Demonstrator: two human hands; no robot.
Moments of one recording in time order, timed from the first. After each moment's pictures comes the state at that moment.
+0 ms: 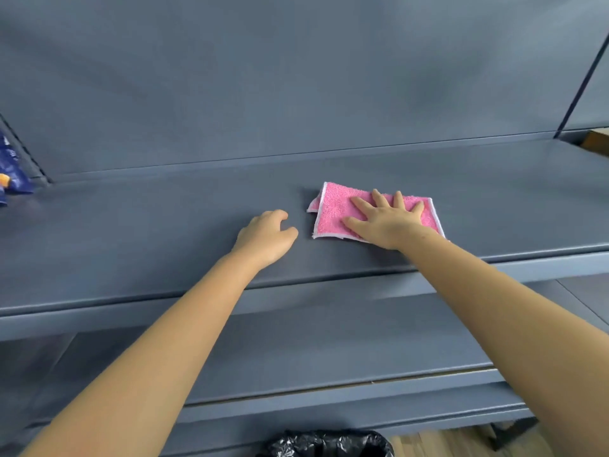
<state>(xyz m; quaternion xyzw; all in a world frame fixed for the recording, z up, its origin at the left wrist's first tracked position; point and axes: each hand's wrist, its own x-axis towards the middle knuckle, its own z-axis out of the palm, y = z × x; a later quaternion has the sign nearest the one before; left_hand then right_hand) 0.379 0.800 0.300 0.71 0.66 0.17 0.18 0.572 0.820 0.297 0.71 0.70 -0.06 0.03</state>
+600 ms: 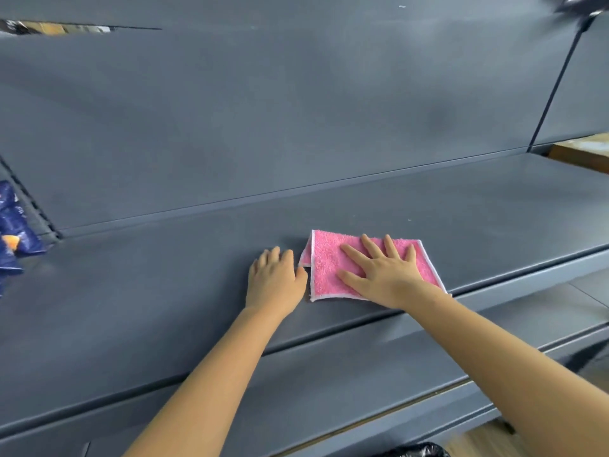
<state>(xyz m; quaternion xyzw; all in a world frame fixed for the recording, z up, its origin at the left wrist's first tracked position) 0.258 0.826 0.287 0.79 0.60 0.14 0.06 0.429 0.788 0.295 0.73 0.68 -0.06 0.03</state>
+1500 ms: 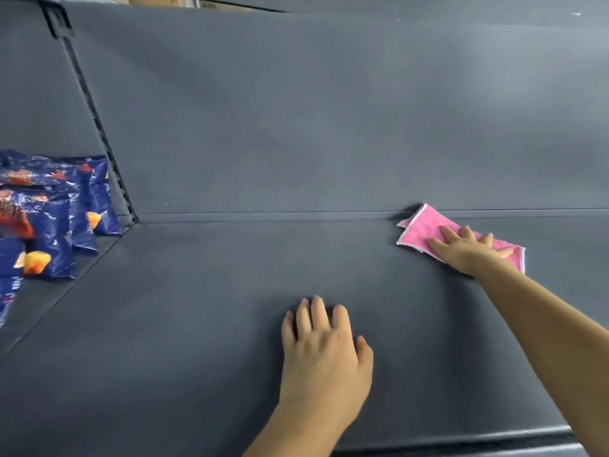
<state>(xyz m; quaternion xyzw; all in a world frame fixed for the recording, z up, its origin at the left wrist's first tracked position) 0.193 0.806 0.276 0.75 0.65 0.14 0.02 0.435 0.957 0.306 0.84 0.53 -0.08 0.02</state>
